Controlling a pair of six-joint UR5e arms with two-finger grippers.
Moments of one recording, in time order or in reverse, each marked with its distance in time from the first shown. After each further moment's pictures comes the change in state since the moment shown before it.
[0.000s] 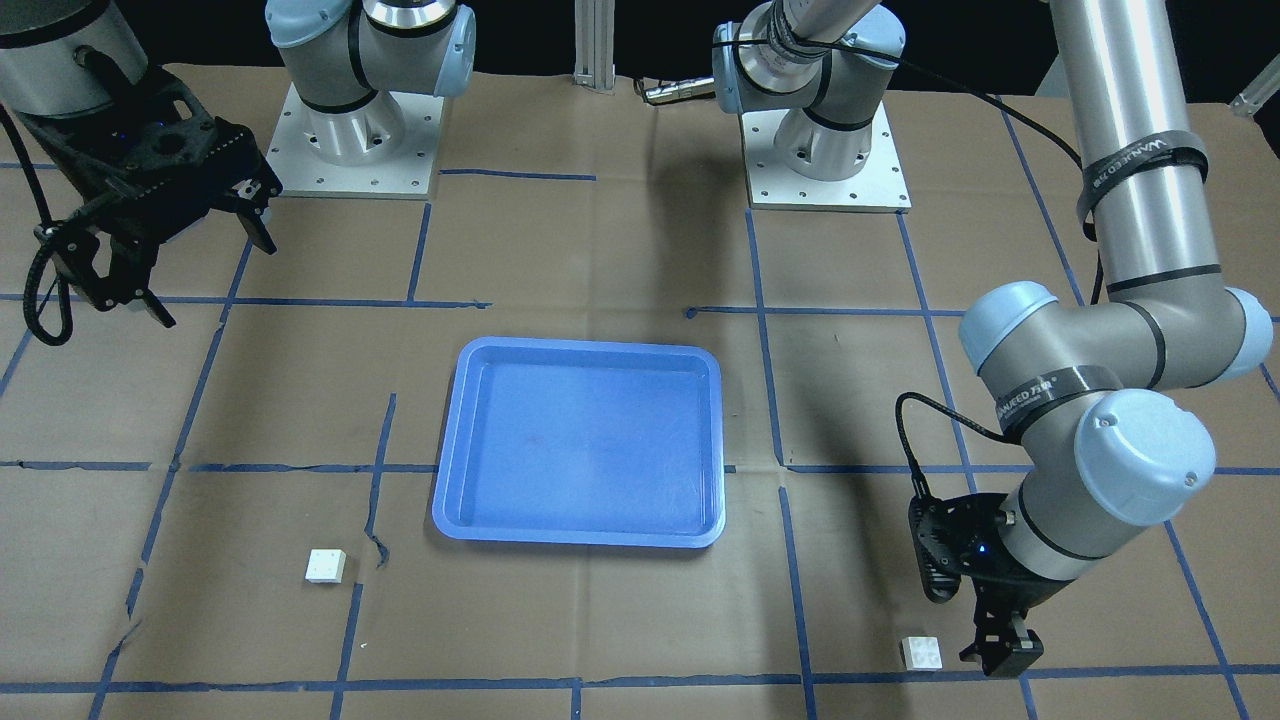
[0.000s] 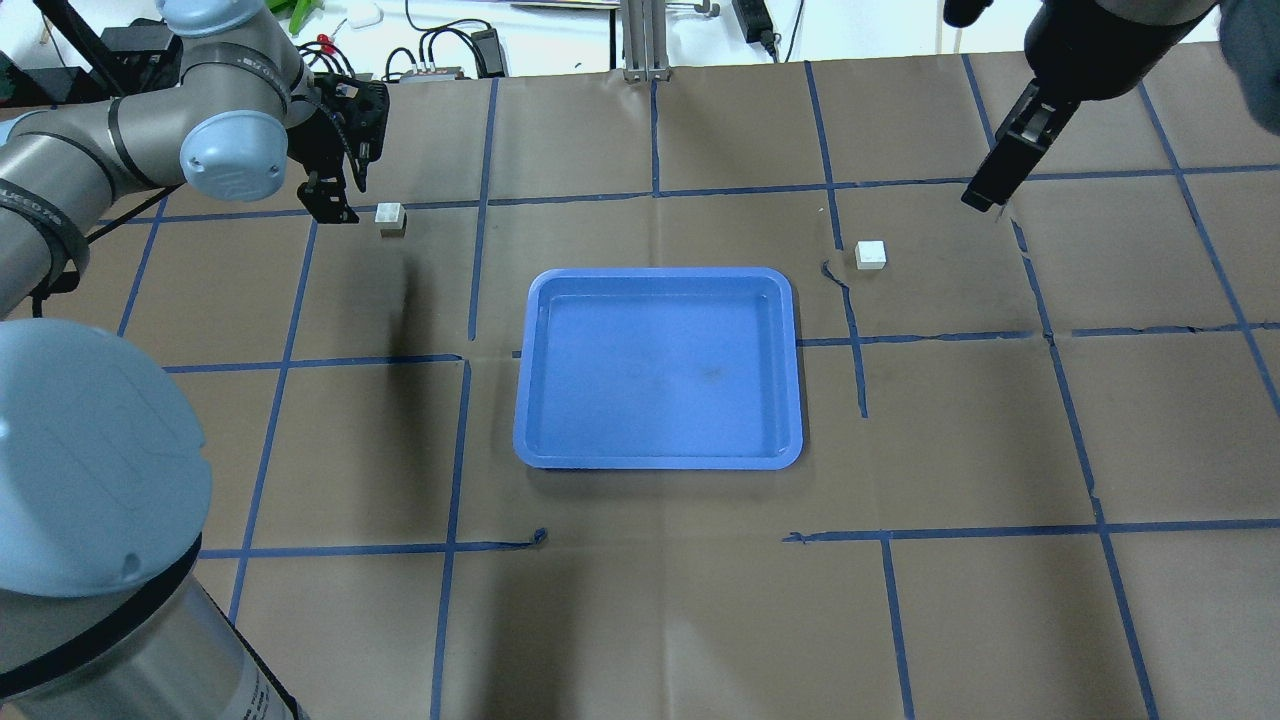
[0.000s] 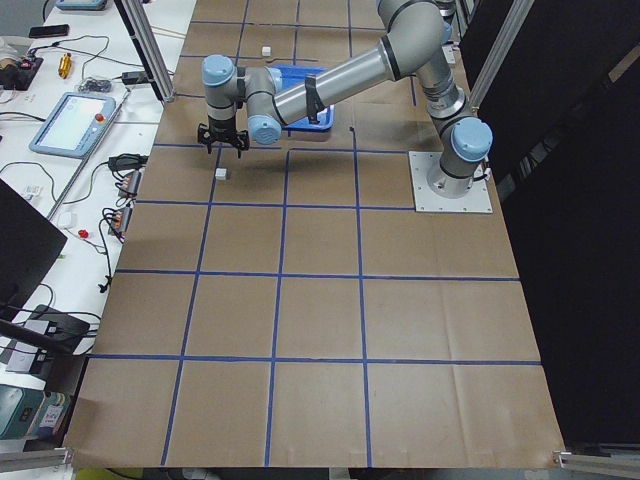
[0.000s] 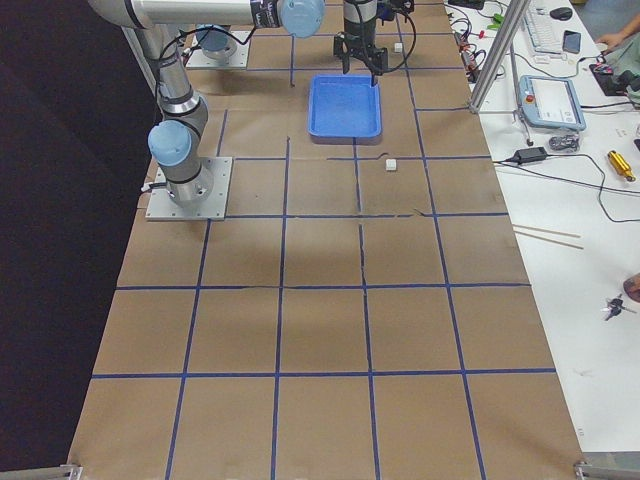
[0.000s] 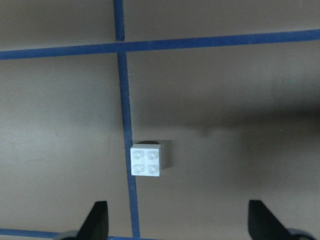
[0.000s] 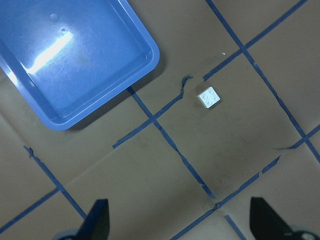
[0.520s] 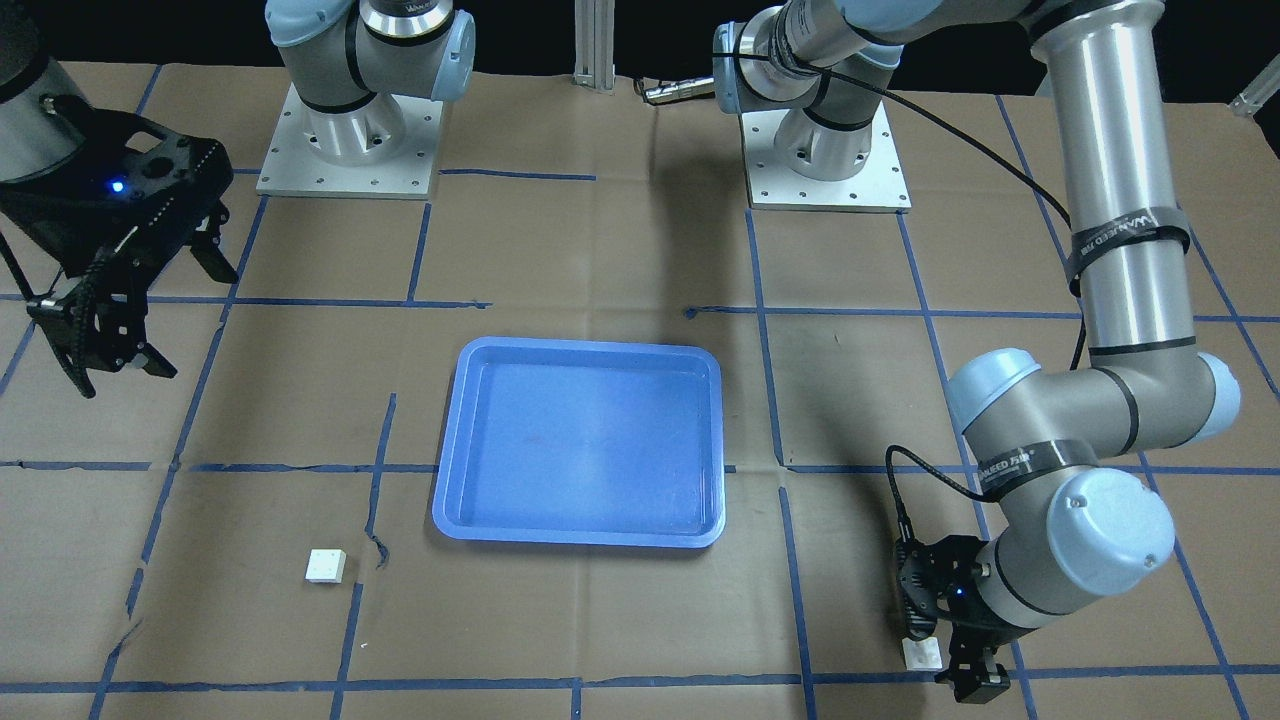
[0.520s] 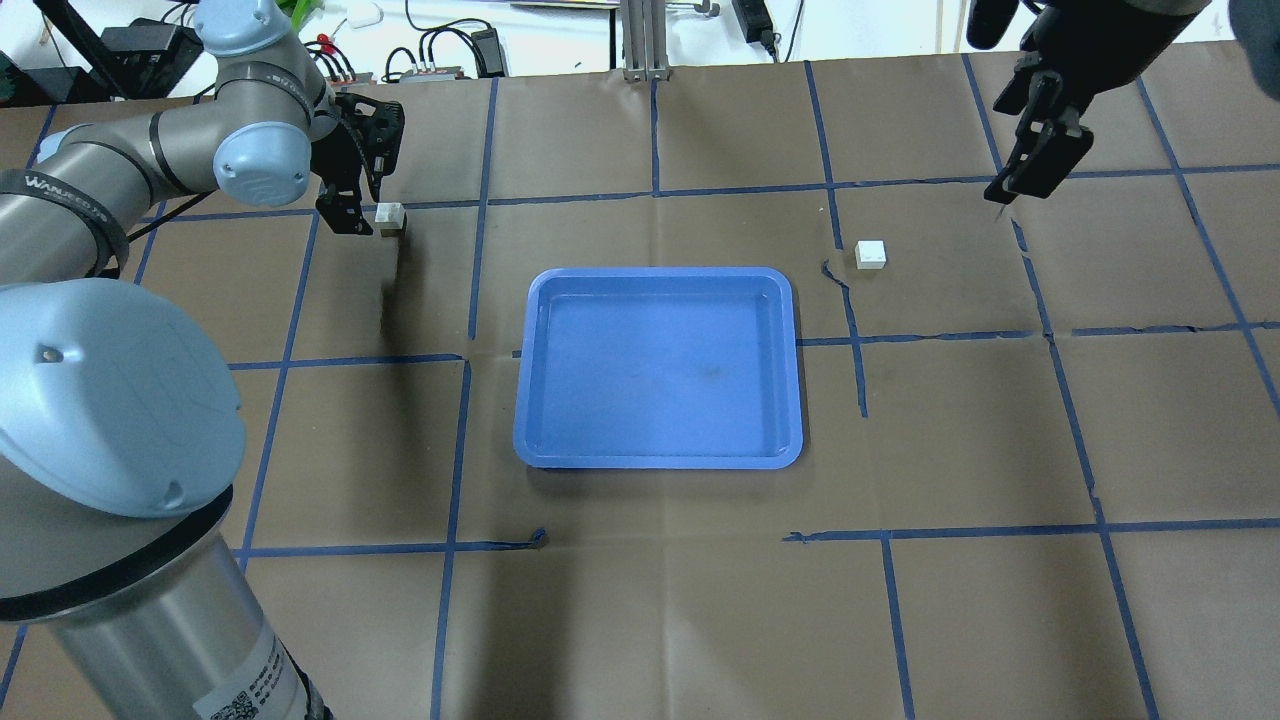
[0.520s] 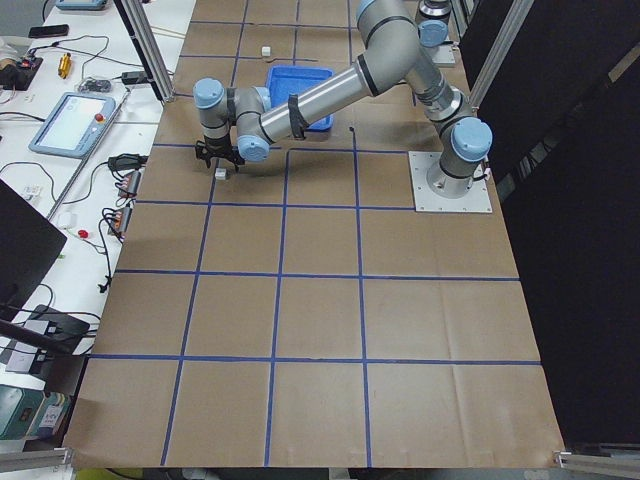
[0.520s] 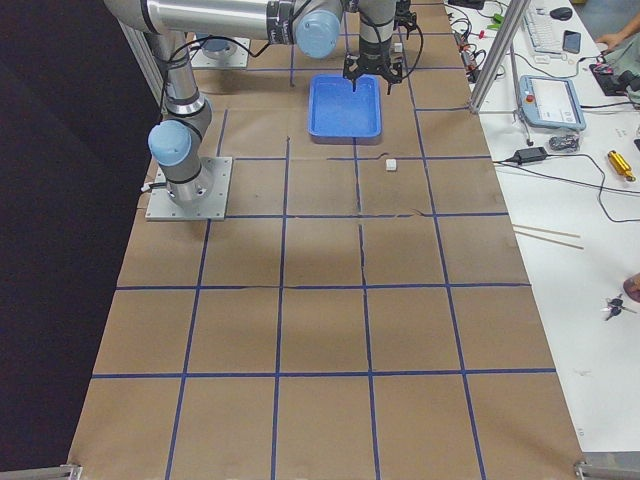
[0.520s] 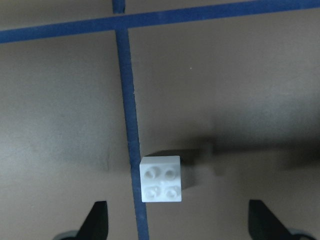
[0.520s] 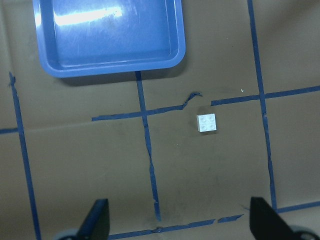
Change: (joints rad) left arm 0.000 -0.109 0.036 0.007 -0.005 0.017; right arm -0.071 0.102 -0.055 -0.002 0.048 -0.538
